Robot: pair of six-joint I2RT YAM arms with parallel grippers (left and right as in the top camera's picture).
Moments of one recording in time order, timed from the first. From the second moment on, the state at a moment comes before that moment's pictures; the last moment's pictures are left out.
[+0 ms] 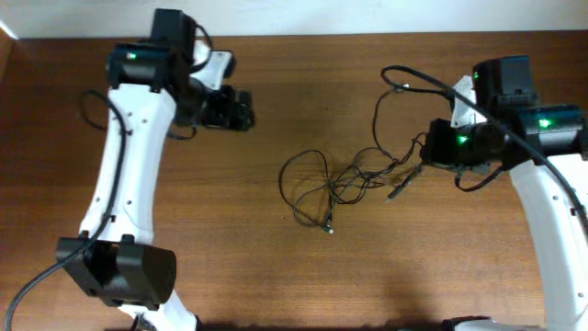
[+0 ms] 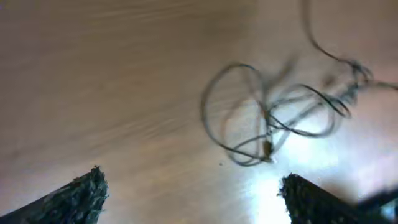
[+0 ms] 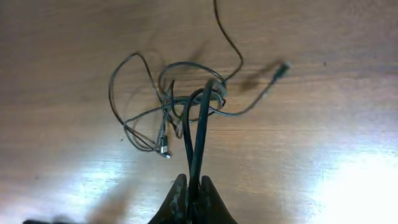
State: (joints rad) left arm -0.11 1.85 1.98 -1.41 0.29 0.05; right arm 0.09 1.47 1.60 -1.33 -0.24 0.29
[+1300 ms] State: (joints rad) left arm -0.54 2.37 2.47 -1.46 0.62 0.24; right arm -0.23 1.53 1.60 -1.36 -0.35 0.19
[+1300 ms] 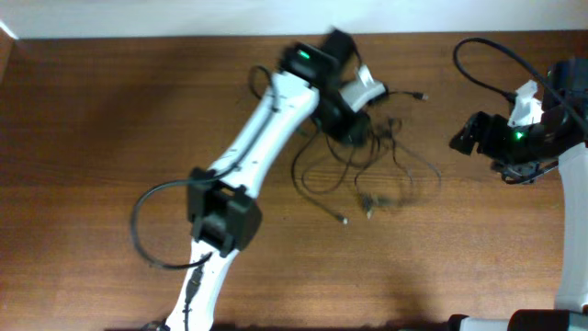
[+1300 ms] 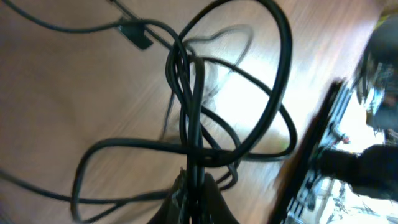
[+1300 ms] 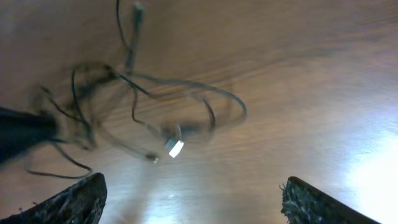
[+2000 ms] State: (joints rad) left arm -0.40 2.36 2.83 -1.60 1.04 0.05; right arm 0.14 1.62 1.60 -0.77 -0.60 0.57
